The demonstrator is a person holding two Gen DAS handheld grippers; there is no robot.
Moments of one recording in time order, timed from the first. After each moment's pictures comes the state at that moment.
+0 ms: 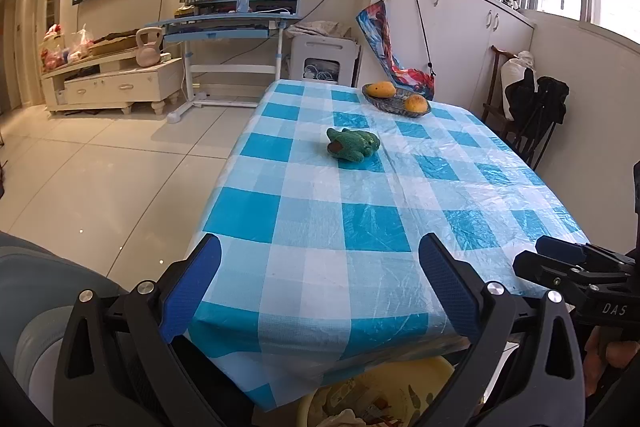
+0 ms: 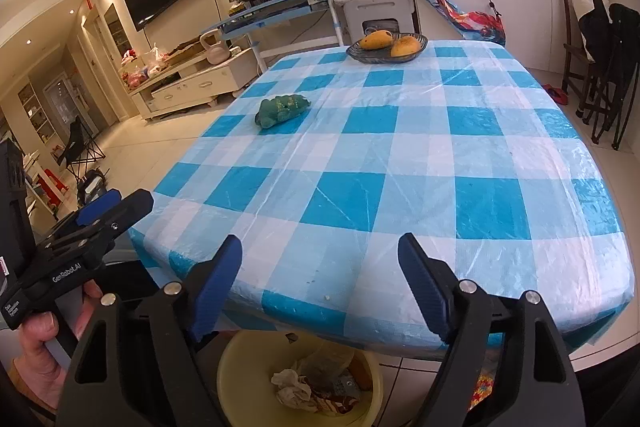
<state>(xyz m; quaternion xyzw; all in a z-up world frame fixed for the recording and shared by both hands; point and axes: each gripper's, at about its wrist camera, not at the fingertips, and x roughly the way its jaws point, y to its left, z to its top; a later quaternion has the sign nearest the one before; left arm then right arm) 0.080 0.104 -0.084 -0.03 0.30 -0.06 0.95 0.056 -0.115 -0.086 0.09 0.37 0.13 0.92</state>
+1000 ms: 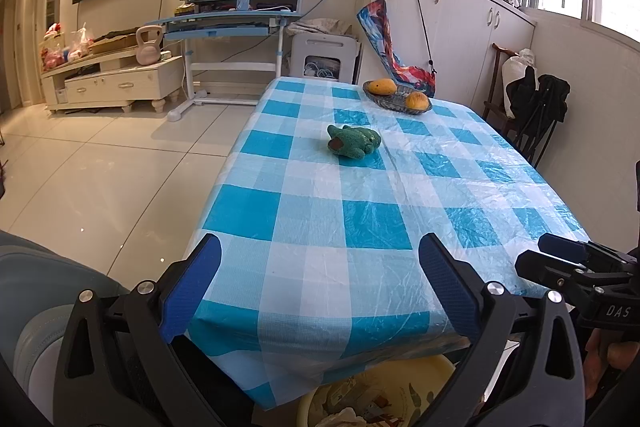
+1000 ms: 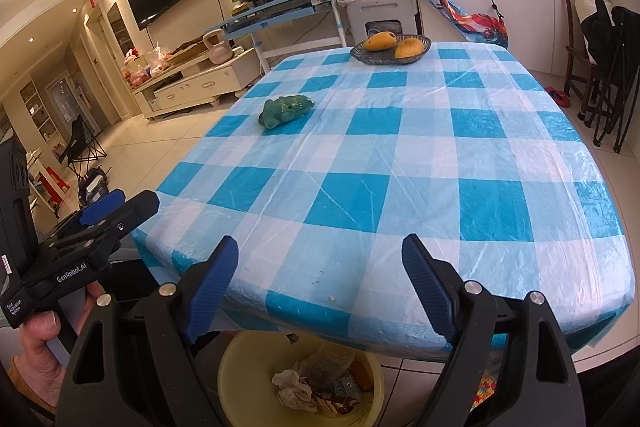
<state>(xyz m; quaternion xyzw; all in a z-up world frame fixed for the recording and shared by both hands) 0.081 0.103 -0.087 -0.03 0.31 -0.06 0.95 0.055 -0.112 -0.085 0.09 0.36 0.14 0.92</state>
